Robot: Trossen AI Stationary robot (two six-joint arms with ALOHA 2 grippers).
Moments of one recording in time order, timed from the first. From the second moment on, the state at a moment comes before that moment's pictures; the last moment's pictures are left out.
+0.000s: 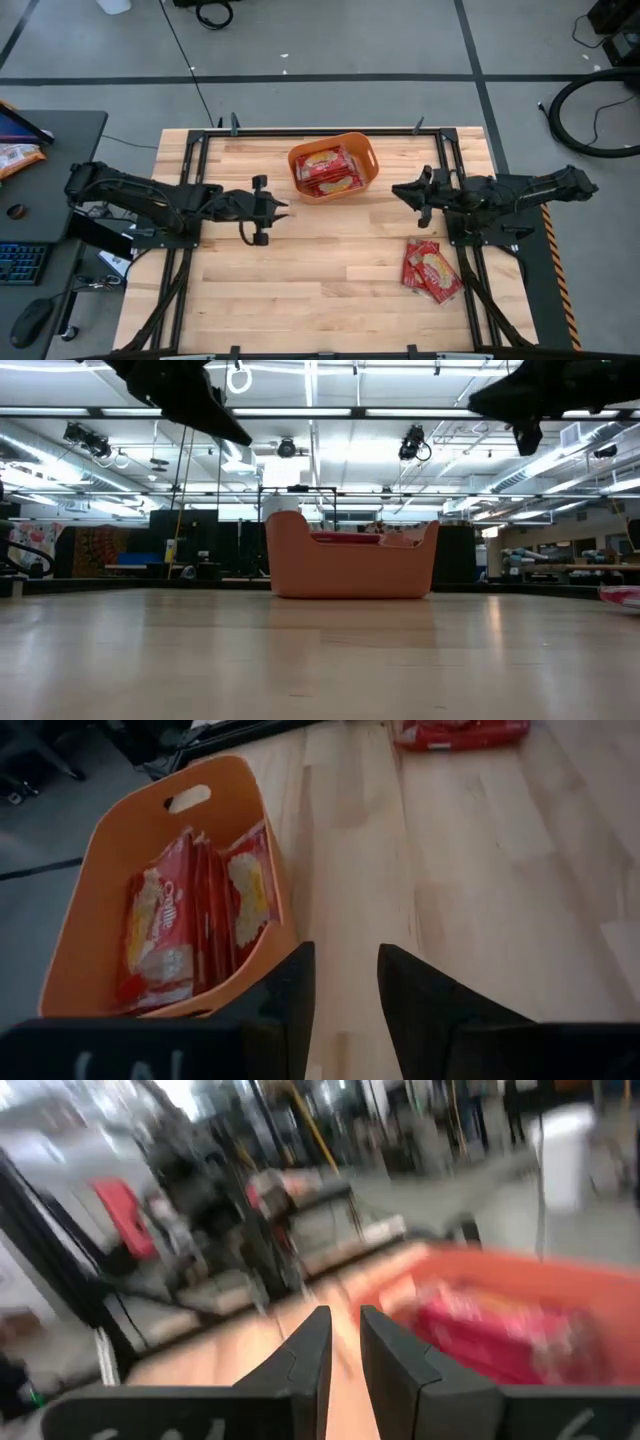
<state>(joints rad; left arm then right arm) -0.15 1.12 0.76 -0.22 -0.35 0.13 0.15 0.48 0.32 0.15 0.40 0.35</state>
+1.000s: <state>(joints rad) -0.15 1.12 0.76 -0.22 -0.34 0.06 0.16 0.93 0.51 -0.84 -0.29 1.12</state>
